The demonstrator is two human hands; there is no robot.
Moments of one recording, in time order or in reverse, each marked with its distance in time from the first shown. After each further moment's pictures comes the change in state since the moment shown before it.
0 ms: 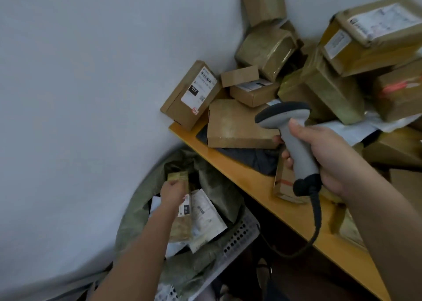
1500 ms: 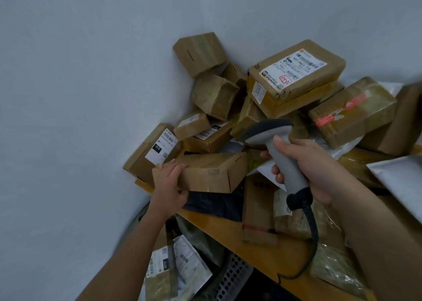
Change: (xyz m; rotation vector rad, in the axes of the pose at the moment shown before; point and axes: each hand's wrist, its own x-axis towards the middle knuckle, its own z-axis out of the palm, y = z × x) left_hand -0.012 0.139 0.103 0.858 -0.105 1.212; right_hand 0.043 -0.059 -0.116 0.126 0.023 -0.080
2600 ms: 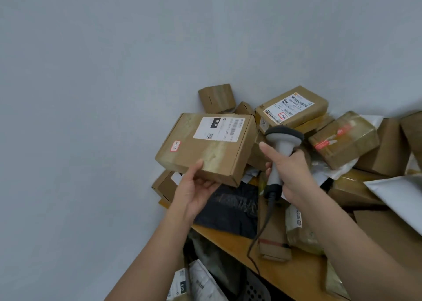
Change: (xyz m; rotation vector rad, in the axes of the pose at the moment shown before) left_hand -0.001 0.110 -0.089 -1.802 0.116 -0.749; right_hand -0.023 -0.005 0.055 0.285 0.289 -0.142
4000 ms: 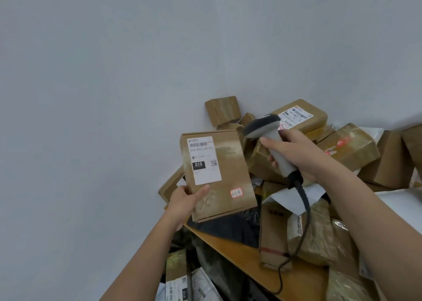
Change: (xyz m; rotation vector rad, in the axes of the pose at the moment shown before) left_hand -0.011 0.010 -0.039 1.056 0.207 0.184; right_hand 0.000 -0.064 -0.019 -0.544 -0.422 -0.202
